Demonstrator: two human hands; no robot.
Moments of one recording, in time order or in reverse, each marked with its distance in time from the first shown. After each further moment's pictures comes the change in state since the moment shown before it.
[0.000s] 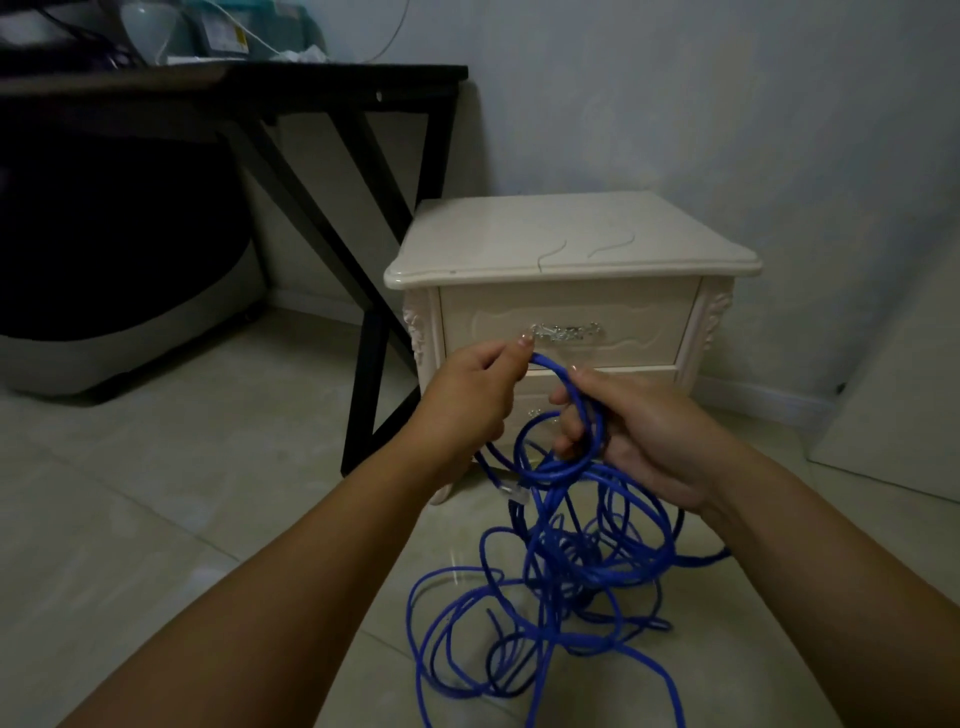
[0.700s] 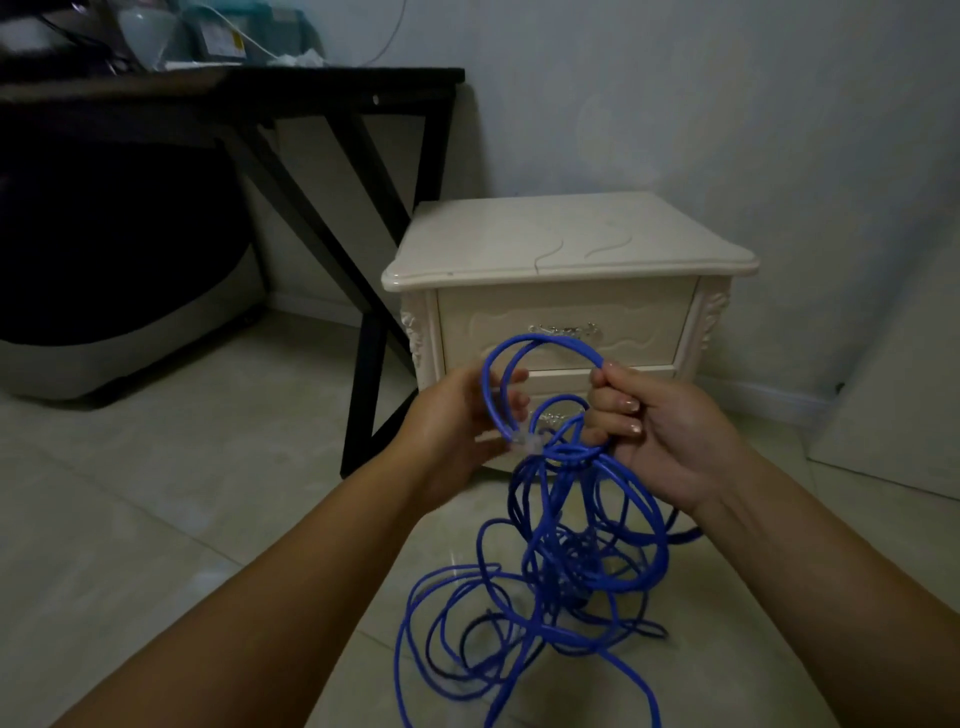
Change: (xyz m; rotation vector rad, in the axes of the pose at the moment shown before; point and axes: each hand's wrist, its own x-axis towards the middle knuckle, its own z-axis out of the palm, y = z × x) left_hand -0.009 -0.009 -0.001 -0.367 -0.035 -0.282; right_hand 0.008 0.007 -0.015 0.482 0.065 0.017
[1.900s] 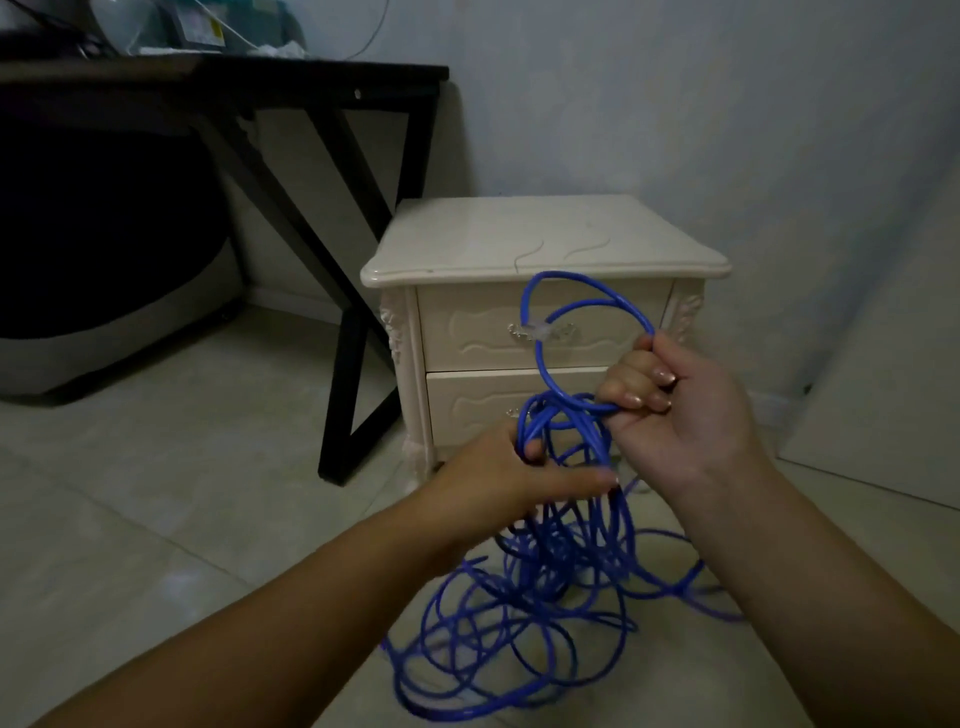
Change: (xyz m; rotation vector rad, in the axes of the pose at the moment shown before) left_hand -0.036 -0.013 0.032 0.461 -0.200 0.023; right_hand -0.013 -0.019 0.005 0.467 0.127 -0.232
